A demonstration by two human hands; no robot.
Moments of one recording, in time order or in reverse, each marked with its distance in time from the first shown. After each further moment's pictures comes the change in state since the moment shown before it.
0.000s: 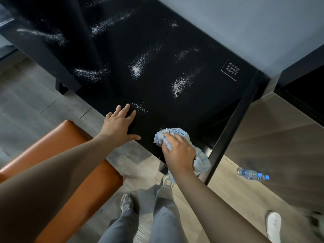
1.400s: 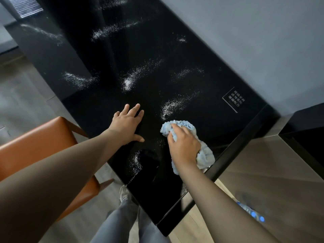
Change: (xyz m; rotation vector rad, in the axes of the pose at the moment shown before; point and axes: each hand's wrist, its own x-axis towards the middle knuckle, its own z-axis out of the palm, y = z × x) left_hand 0.088 0.077 -0.040 -0.027 -0.101 -0.125; right_hand 0.144 0.078 -0.005 0.028 -0.176 -0.035
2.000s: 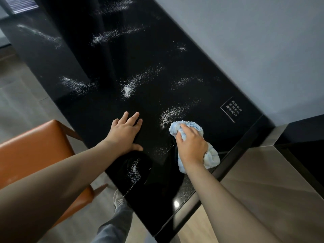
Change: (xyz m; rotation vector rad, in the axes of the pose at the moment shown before) left_hand 0.001 -0.008 0.005 -0.013 0.023 0.030; right_hand 0.034 0.012 -0.011 -0.026 -0.006 0.072
